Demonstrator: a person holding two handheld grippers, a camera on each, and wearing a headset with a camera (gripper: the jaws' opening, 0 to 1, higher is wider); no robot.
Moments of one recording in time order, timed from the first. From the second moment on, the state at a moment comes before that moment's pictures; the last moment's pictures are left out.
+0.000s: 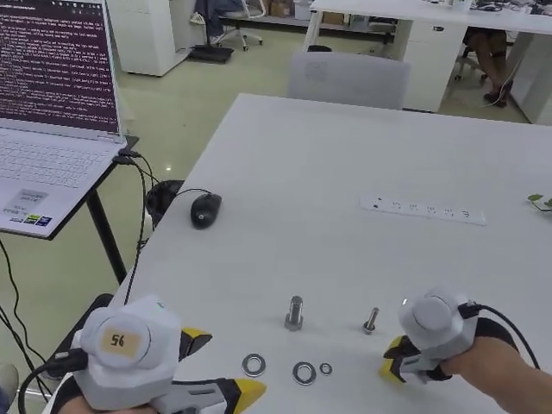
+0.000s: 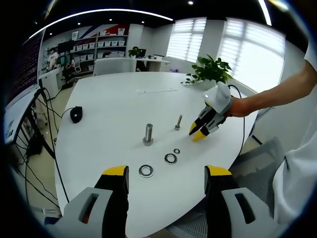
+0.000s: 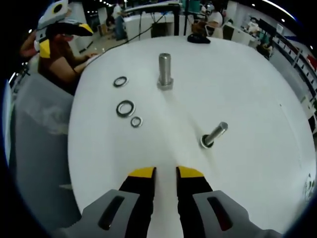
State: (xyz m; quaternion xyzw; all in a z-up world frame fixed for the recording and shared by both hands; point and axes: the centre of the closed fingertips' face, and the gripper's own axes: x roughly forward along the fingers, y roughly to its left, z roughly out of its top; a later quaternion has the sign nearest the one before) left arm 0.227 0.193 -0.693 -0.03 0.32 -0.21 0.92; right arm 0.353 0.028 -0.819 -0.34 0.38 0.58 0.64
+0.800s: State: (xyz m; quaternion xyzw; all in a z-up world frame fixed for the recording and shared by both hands) left arm 0.227 0.190 -0.690 -0.03 0.32 -0.21 0.92; right arm 0.319 0.097 -0.825 -0.40 0.33 0.65 0.56
